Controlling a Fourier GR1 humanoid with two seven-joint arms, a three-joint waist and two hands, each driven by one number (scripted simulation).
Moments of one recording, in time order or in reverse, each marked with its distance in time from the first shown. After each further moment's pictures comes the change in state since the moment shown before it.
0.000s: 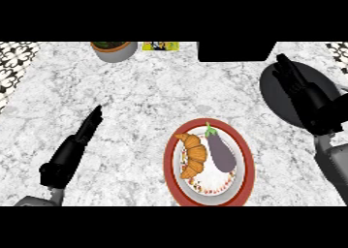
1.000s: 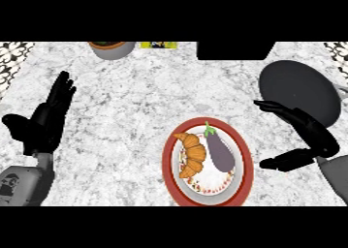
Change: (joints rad) left arm -0.176 -0.041 0.207 0.048 0.070 0.124 0.142; right arm 0.063 -0.042 0.085 0.188 0.291 0.250 -0.770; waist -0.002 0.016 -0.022
